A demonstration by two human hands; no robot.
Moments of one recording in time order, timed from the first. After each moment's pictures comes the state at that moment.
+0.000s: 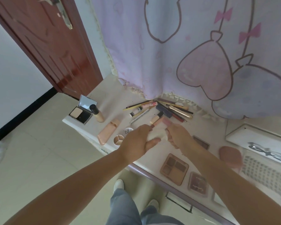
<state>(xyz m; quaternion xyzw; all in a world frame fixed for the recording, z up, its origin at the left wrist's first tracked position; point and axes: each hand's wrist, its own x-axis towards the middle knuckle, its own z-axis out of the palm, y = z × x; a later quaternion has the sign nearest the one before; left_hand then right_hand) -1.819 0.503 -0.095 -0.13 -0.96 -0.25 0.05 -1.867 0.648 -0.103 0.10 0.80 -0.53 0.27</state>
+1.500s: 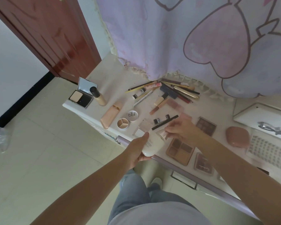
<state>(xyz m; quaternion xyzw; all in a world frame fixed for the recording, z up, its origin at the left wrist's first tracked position) -1.779 0.498 -0.163 0.32 -0.55 -0.71 -0.29 -1.860 0.666 -0.162 0.05 0.66 -0.64 0.38</state>
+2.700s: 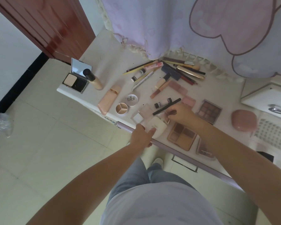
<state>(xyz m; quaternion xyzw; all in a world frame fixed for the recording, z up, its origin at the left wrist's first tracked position) -1.785 0.512 -0.196 0.34 -0.76 -0.50 -0.26 -1.875 0.656 -0.191 -0.10 0.89 -0.32 0.30</state>
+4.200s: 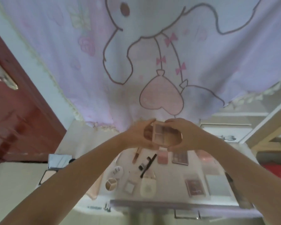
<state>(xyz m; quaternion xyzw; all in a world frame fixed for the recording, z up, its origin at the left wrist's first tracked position) -1.905 0.498 -0.014 -0.30 -0.76 -0.48 -0.32 -1.838 0.674 0.019 -0.11 0.97 -0.19 0.09</state>
